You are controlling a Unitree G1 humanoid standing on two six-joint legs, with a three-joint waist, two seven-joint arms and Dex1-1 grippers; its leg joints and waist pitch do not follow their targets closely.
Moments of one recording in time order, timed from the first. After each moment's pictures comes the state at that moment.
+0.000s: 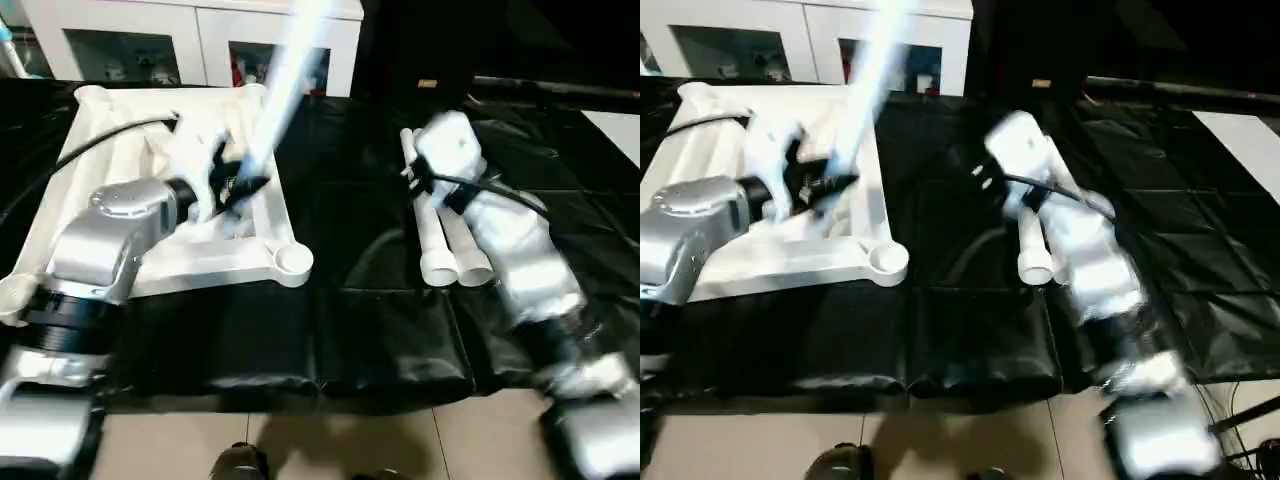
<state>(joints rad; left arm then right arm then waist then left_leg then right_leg) -0.70 0.59 -0.19 0.22 -0.20 0.57 -0.69 -0.77 -0.41 0.24 0.42 -0.29 -0.20 0.34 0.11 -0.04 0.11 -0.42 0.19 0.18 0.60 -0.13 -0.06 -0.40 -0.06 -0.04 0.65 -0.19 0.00</state>
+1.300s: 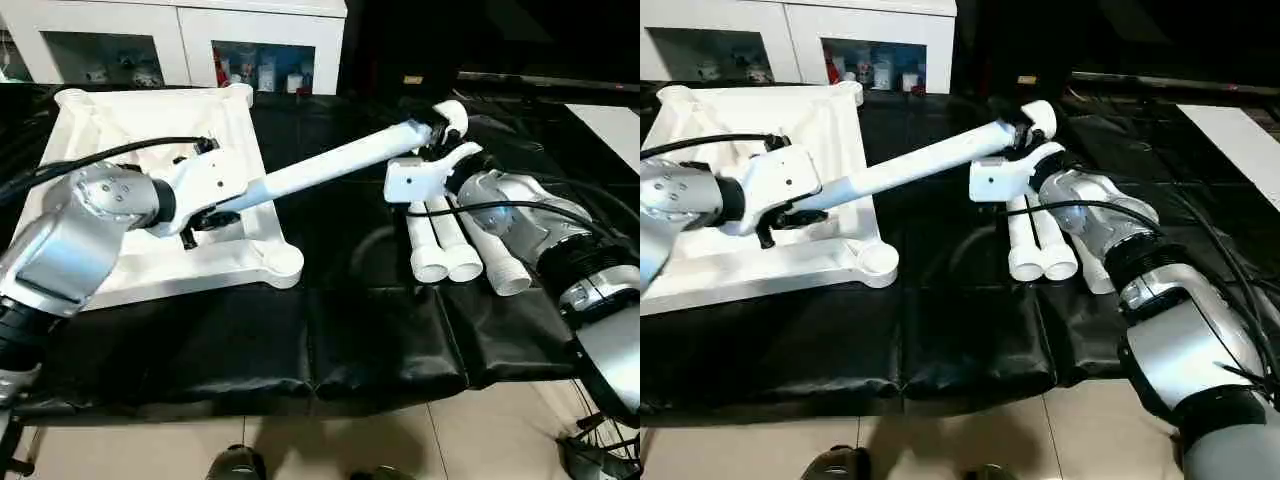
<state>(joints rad) -0.72 0.84 -0.37 -0.06 0.10 0.61 -0.89 -1.07 -0.48 0.54 1.07 -0.82 -0.47 -0.13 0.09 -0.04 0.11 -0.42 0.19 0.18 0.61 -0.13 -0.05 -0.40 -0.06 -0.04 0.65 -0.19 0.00</state>
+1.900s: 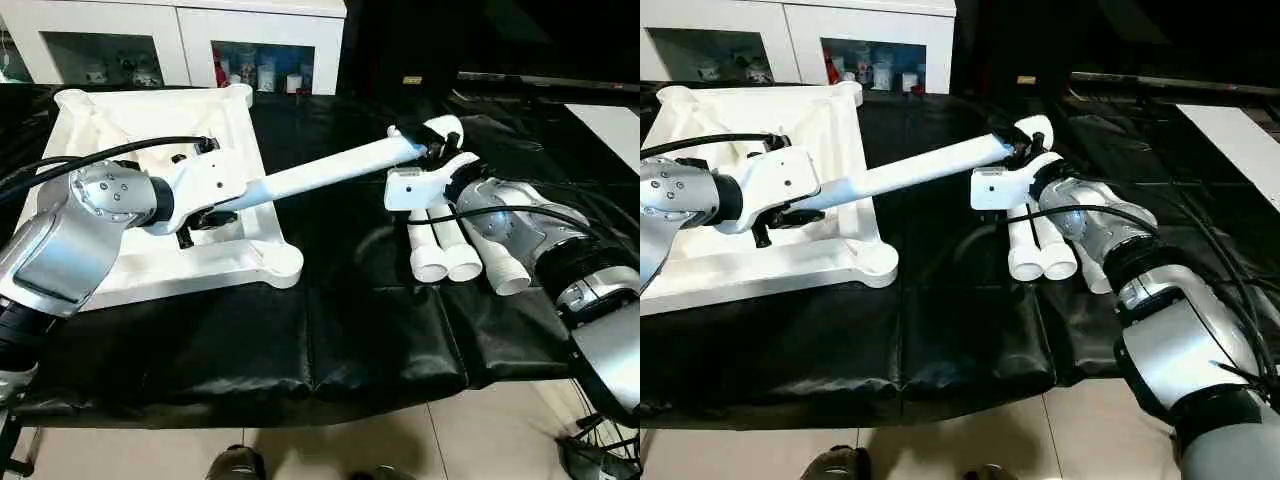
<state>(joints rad) -0.72 0.84 -0.37 -0.06 0.13 0.60 -0.91 -1.07 -0.47 0.54 1.10 -0.82 -0.49 -0.13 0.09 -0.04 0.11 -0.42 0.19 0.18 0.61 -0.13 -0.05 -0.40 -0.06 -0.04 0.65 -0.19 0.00</state>
